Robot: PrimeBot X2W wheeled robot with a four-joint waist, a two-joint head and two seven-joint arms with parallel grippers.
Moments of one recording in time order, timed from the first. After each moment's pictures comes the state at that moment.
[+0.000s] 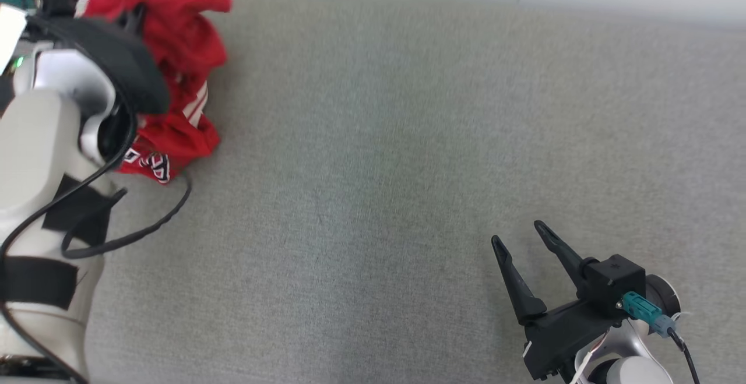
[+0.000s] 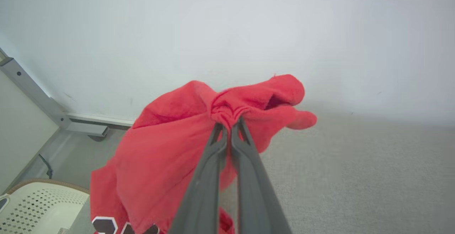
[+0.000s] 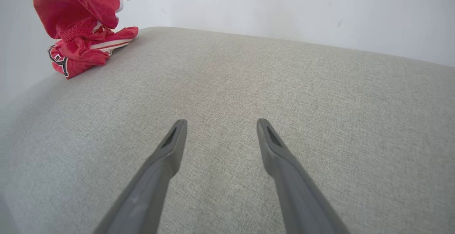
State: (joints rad) left arm -1.09 0.22 -0.34 0.90 -0.41 -0.06 0.18; right arm -0.06 -0.05 0.10 0.01 0.11 0.13 0.04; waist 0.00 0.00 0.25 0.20
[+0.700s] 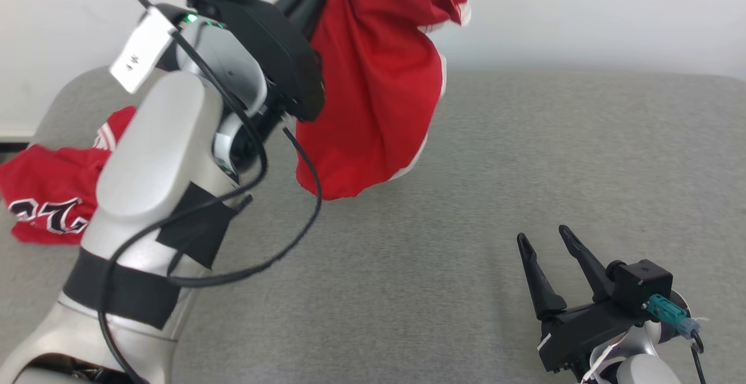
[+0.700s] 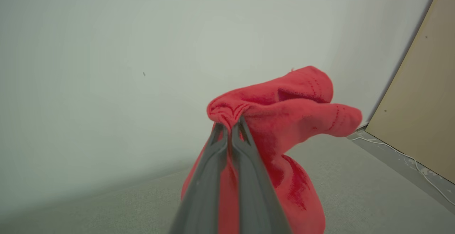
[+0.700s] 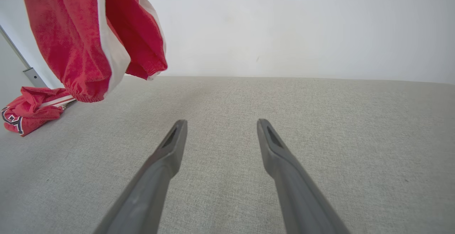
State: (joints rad) left arm -1.08 0.06 -0.50 0.61 -0.52 -0.12 0.22; right arm -0.09 -0.05 0.05 0.16 0.22 0.13 -0.08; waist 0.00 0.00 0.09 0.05
